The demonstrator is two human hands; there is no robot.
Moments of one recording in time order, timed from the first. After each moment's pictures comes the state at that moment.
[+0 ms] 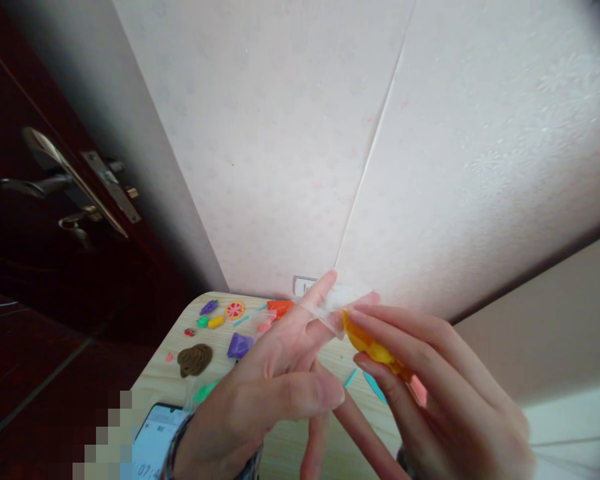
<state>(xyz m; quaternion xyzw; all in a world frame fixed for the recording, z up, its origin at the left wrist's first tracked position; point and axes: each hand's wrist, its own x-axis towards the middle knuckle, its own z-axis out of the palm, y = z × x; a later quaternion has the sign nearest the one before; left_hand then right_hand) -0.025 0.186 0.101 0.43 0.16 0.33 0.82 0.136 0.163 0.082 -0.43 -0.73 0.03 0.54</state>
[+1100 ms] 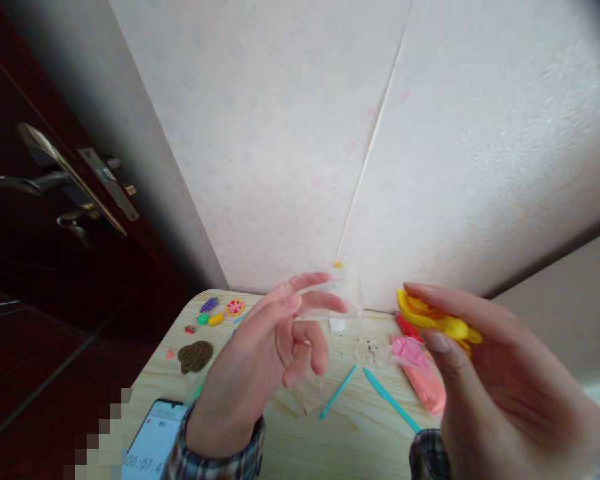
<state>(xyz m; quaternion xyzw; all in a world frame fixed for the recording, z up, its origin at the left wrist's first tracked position) -0.019 0.201 0.094 0.33 0.20 0.47 0.79 0.148 0.169 0.081 -0.45 -0.60 0.07 0.65</state>
